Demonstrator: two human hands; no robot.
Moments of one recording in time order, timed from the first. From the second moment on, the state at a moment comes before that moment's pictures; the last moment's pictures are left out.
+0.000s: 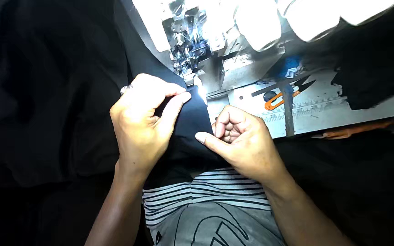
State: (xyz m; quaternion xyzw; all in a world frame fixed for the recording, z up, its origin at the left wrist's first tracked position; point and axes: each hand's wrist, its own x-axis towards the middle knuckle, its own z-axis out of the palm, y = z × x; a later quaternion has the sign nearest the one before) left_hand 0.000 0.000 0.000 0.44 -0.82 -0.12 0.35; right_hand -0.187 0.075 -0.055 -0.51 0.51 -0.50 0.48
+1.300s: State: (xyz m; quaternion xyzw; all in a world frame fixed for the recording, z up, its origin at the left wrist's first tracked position) left_hand -0.014 -0.030 -0.019 0.54 -0.75 -0.09 0.37; right_hand -0.187 0.072 -0.049 -0.49 0.50 -0.49 0.52
